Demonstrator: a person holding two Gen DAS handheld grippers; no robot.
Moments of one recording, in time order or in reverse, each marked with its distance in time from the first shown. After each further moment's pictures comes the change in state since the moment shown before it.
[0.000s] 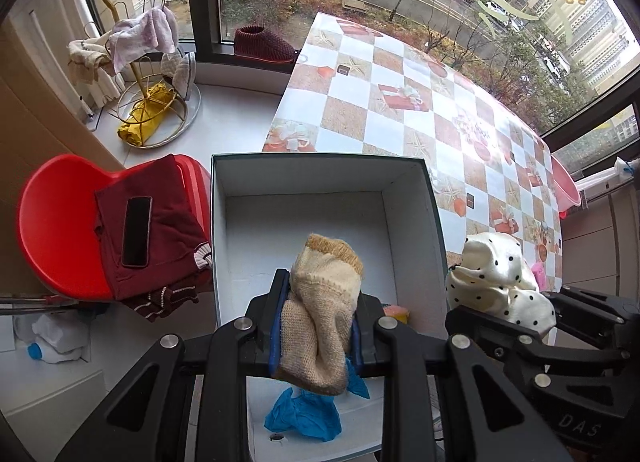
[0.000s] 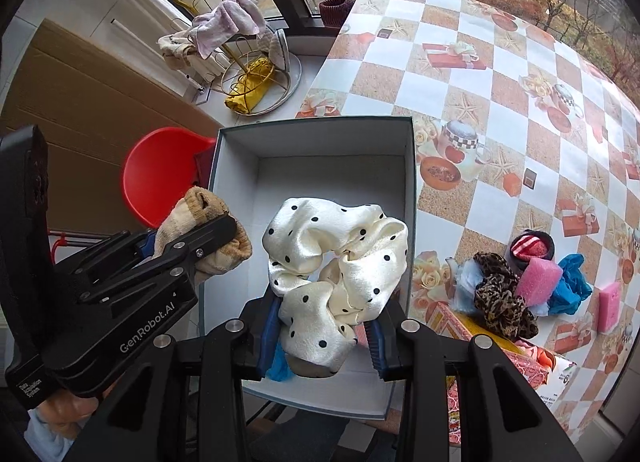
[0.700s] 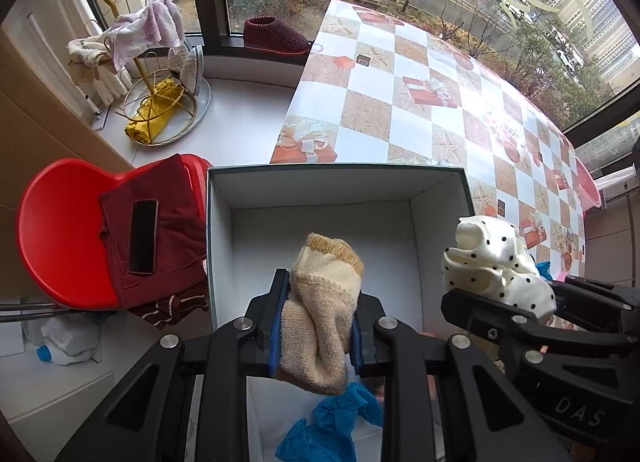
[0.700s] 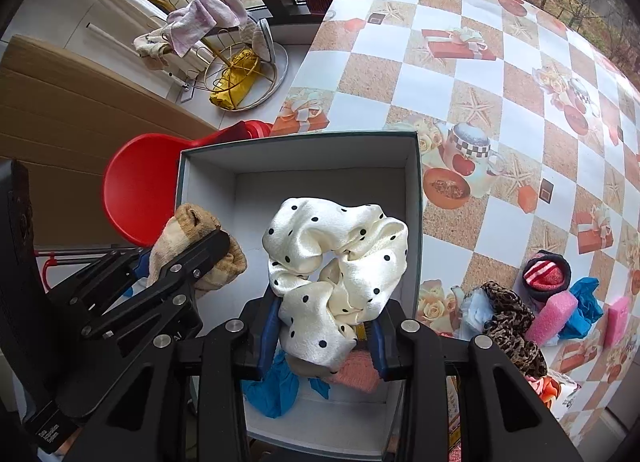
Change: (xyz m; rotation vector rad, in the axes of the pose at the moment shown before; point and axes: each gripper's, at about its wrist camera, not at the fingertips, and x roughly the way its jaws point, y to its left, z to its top) left arm 0.038 0.005 0.022 0.003 0.029 0.057; right arm 0.044 -0.012 0.042 0.042 0.053 -0.011
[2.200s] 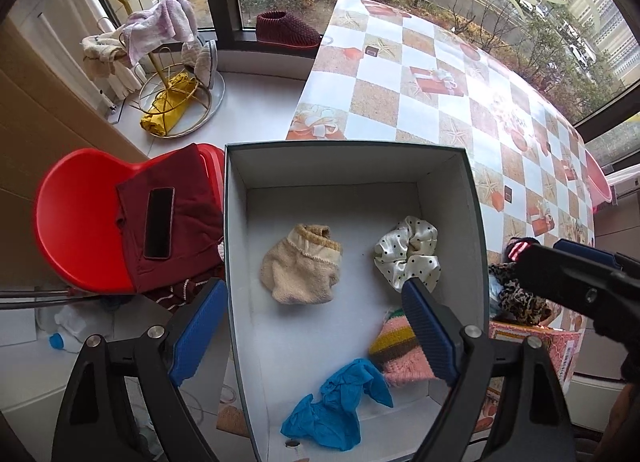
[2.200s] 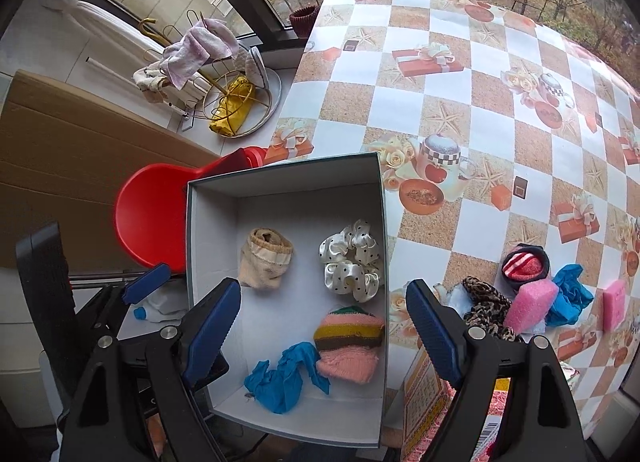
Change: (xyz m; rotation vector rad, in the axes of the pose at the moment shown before) left arm -0.016 -0.006 -0.019 -0.009 0.027 0.055; right arm -0.041 -0.021 -0.007 0.081 -0.084 0.033
